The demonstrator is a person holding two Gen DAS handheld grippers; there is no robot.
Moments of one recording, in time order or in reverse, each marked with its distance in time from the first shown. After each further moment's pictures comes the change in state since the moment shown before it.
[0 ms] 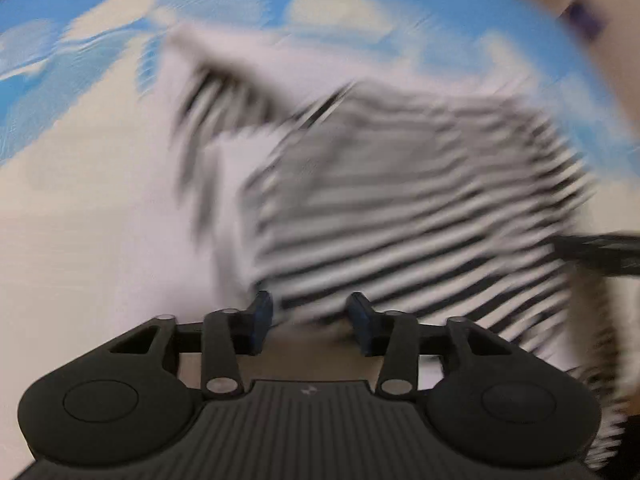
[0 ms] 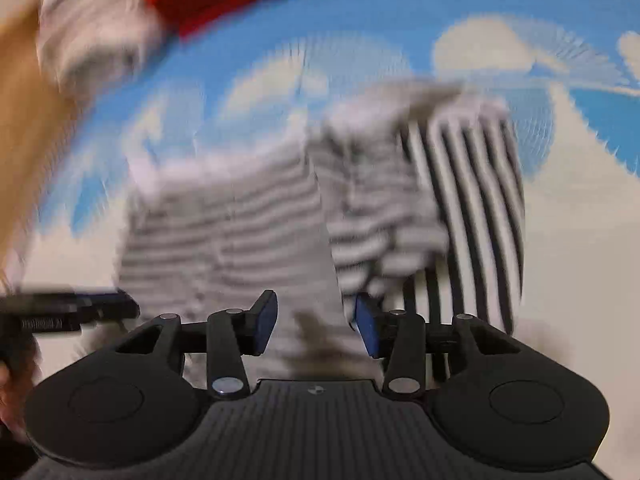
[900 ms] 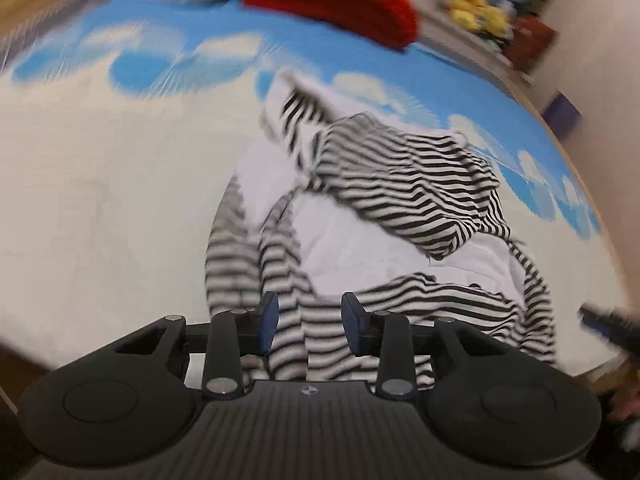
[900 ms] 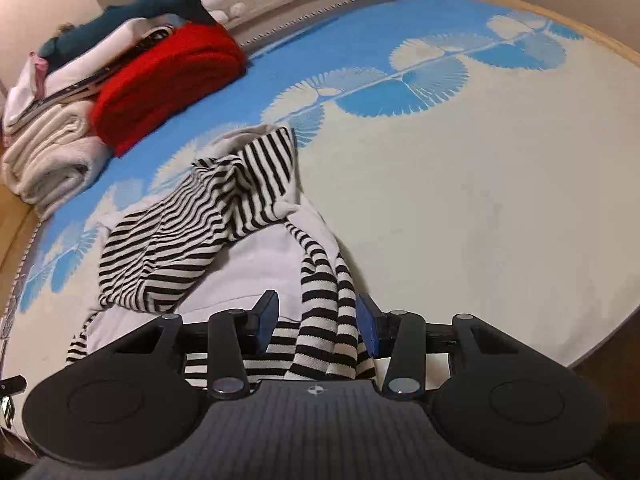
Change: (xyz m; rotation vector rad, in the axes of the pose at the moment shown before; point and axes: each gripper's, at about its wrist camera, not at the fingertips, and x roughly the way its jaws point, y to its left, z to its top) left arm -0.178 0.035 -0.202 -0.251 -0.264 -0.138; right arm -0.176 -0.064 -0.225 0.300 -0.402 -0.127
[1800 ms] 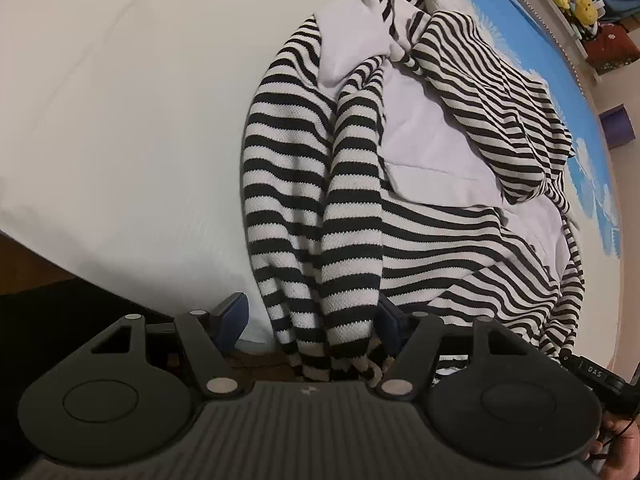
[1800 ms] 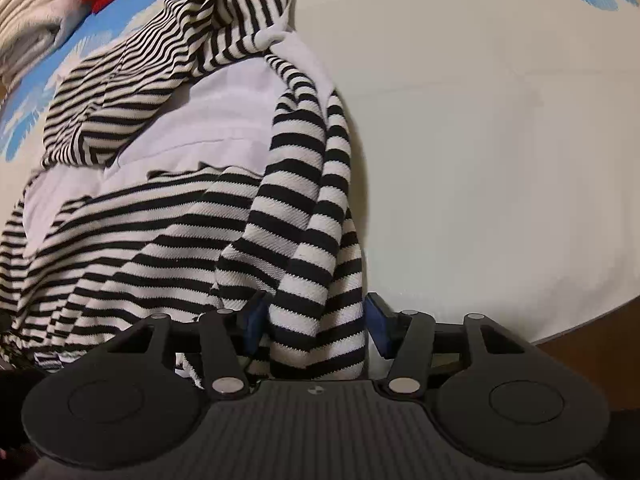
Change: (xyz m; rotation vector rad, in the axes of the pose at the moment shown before) left arm 0.089 0.048 -0.036 -0.232 0.284 0.011; right arm 0.074 0.007 -0.040 -0.150 0.394 -0.098
